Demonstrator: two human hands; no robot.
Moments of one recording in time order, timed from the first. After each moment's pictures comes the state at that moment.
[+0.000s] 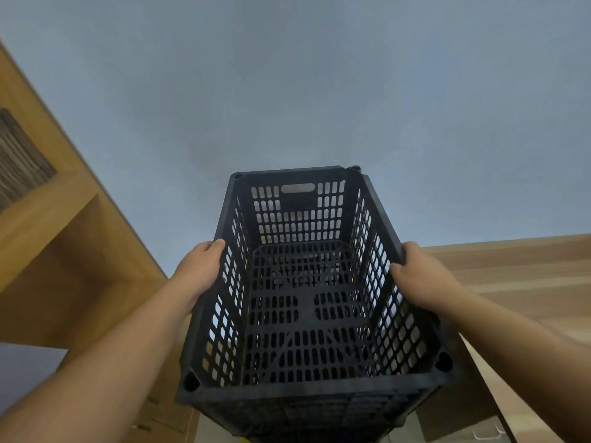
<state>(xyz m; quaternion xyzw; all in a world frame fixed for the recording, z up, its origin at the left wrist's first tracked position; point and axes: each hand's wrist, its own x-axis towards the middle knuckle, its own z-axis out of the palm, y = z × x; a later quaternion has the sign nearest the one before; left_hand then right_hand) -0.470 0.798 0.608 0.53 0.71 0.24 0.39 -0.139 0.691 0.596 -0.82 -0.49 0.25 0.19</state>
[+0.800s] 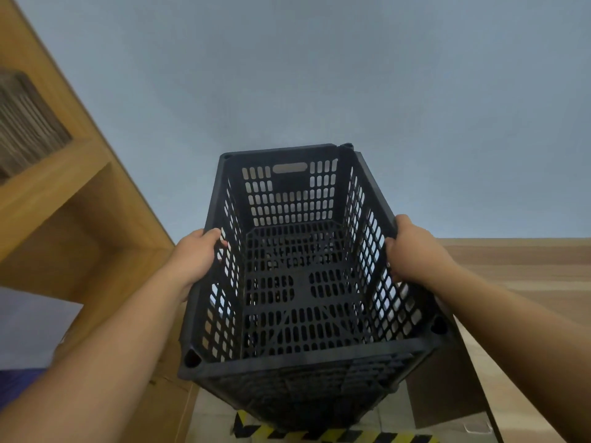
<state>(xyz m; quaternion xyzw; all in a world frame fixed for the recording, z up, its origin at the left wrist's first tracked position) -0.464 0.769 0.592 0.46 0.73 0.29 0.42 -0.115 0.718 0.583 -0.80 -0.55 0.18 0.15</state>
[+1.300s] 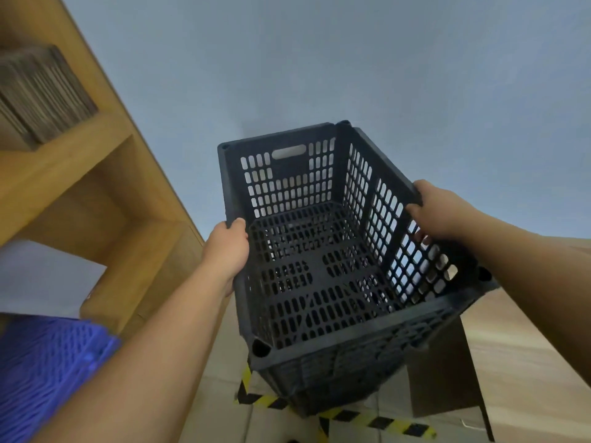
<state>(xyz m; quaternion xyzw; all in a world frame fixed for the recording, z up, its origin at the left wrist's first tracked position) -0.400 0.714 0.579 0.37 0.74 0.36 0.44 -0.053 0.741 0.601 -0.75 -0.63 0.18 0.12</state>
